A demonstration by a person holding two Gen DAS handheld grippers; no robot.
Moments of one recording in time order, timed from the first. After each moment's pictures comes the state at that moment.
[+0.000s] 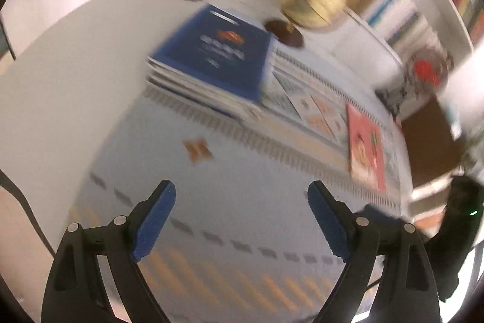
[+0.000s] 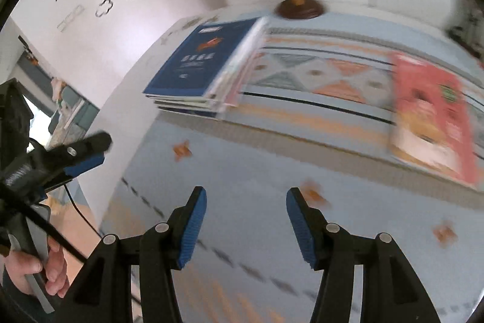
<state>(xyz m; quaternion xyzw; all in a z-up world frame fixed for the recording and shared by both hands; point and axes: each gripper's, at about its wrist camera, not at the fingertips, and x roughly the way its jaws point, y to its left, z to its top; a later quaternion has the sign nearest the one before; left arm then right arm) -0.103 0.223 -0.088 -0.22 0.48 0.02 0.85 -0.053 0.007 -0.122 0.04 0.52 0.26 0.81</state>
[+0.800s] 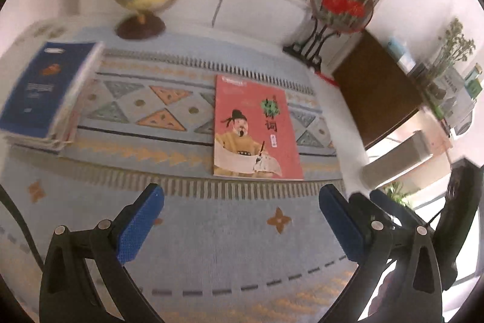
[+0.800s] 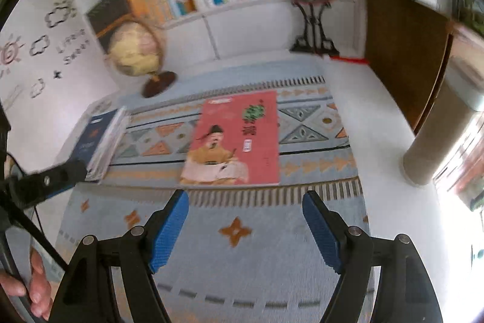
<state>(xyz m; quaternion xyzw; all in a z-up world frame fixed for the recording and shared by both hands) -0.004 0.009 -0.070 -0.14 0.49 -0.13 0.85 -0.040 -0.228 -0.093 0.10 0.45 0.06 0.88</state>
